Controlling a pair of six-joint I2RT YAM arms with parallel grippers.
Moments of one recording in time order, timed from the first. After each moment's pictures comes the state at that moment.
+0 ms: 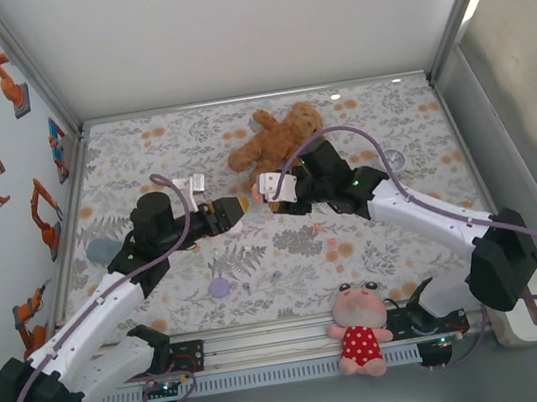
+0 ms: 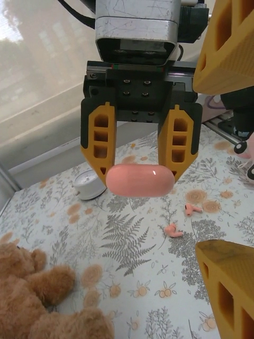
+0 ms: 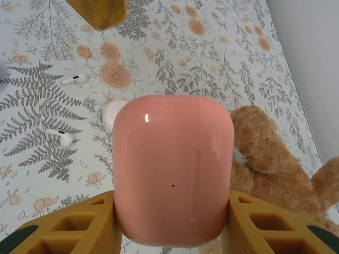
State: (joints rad) left arm -0.59 0.98 0.63 0.05 0.53 -0.77; right arm 0.74 1.38 1.06 -0.35 -0.27 -0.78
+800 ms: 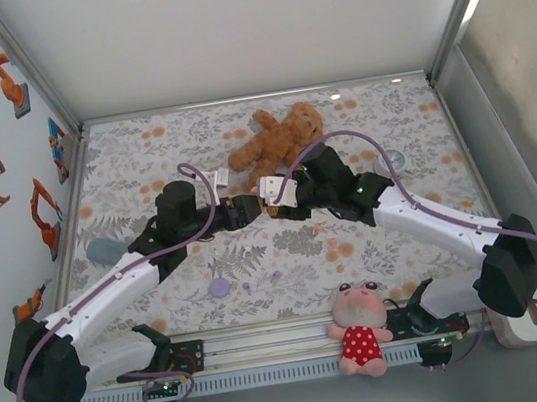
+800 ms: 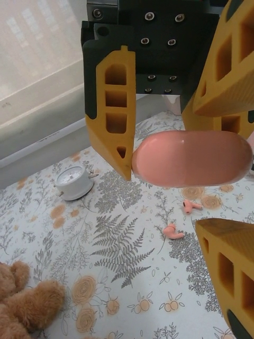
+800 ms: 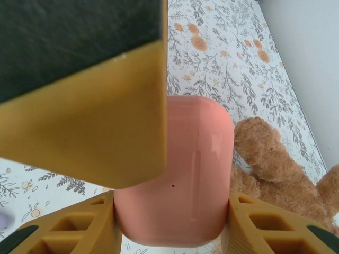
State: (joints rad) left arm -0.69 1.14 0.71 0.09 0.49 -0.72; right arm 0.78 1.33 1.04 -0.33 -0.27 -0.72
